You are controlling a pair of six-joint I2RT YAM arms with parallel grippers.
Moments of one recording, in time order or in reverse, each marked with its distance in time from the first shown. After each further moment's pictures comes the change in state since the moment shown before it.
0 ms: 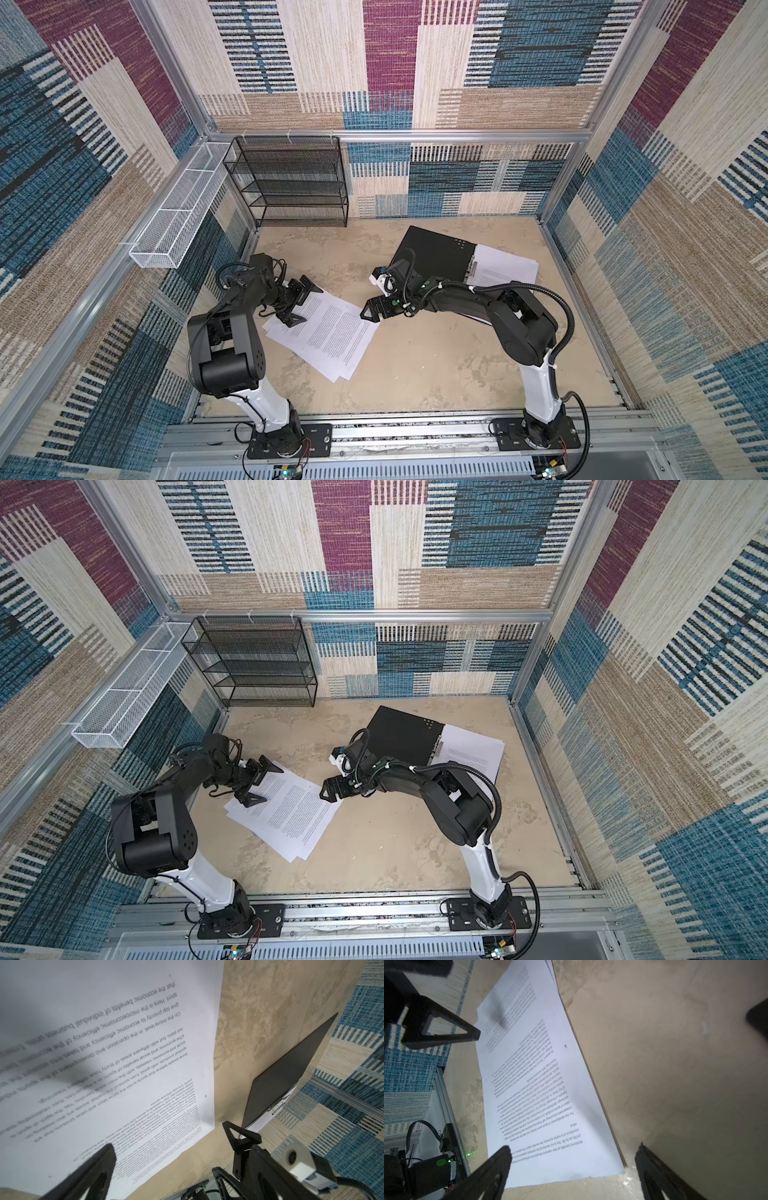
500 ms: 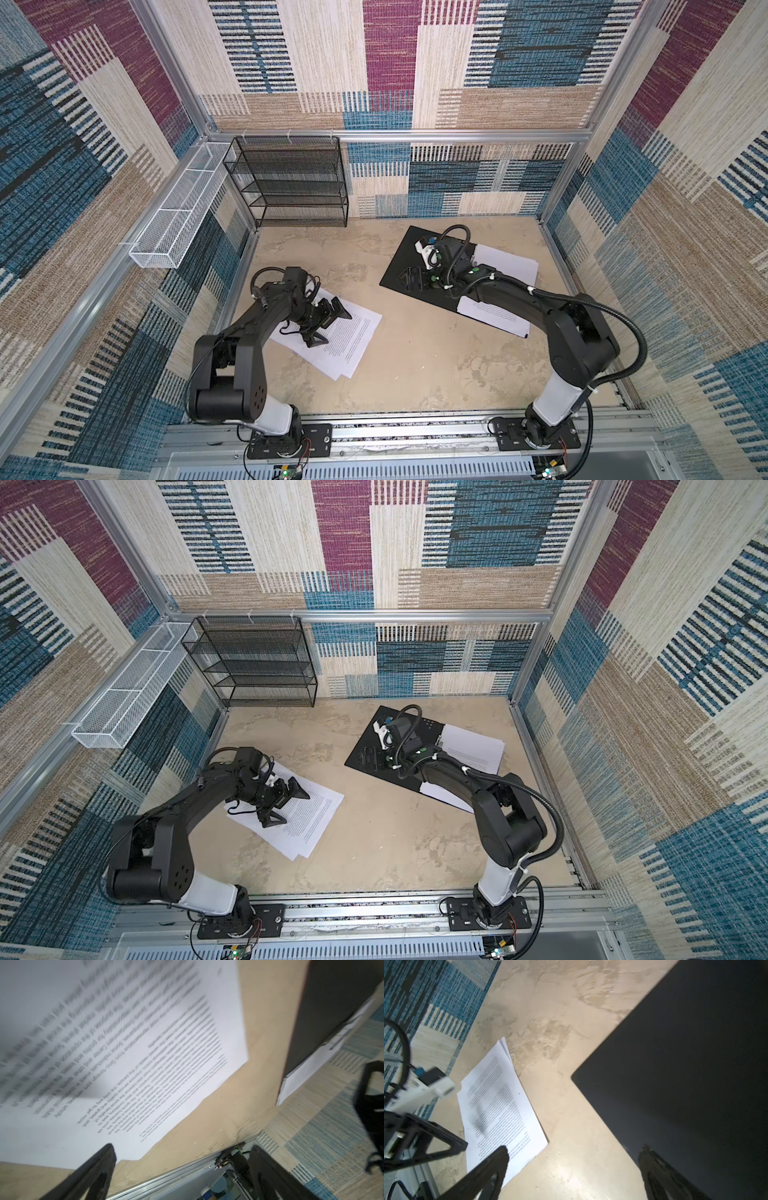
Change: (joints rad) left arm -0.223 -0.241 -0.175 -0.042 0.009 0.026; right arm -0.188 -0.276 -0.119 0.014 0.154 -0.046
